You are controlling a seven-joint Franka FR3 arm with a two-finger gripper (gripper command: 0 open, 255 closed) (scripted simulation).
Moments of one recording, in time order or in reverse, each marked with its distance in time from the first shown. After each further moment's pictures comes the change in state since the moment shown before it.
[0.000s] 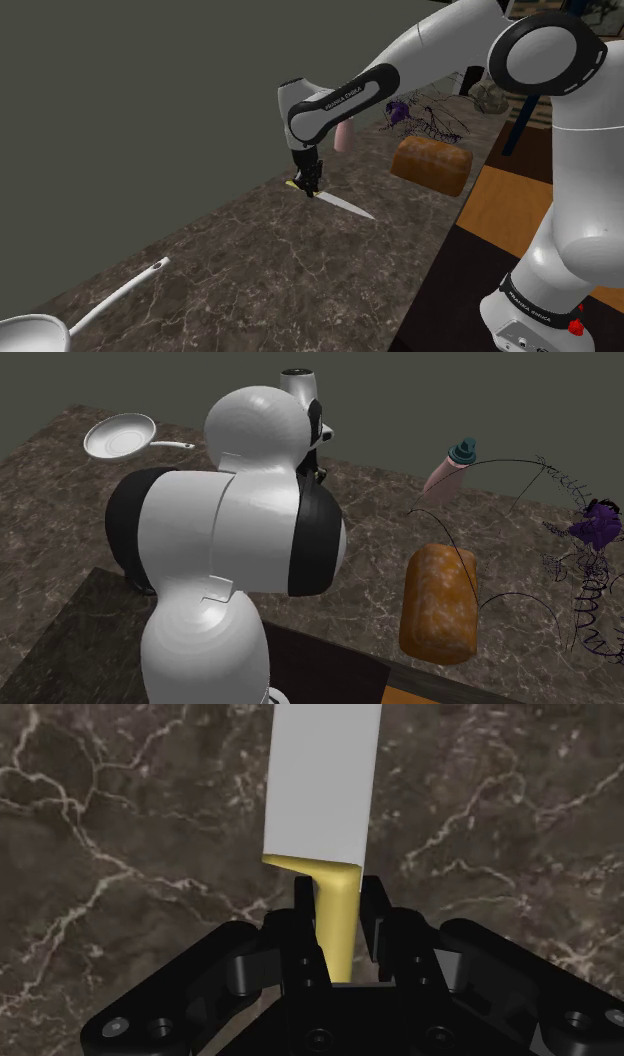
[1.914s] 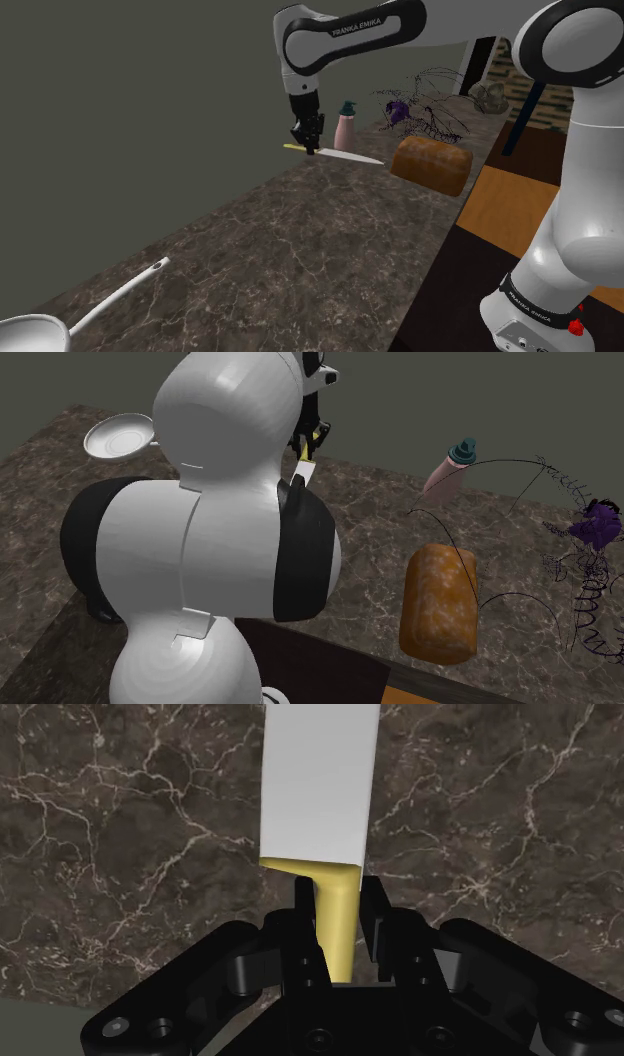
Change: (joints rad) arm 0.000 -0.109 0.009 0.242 0.026 -0.349 -0.033
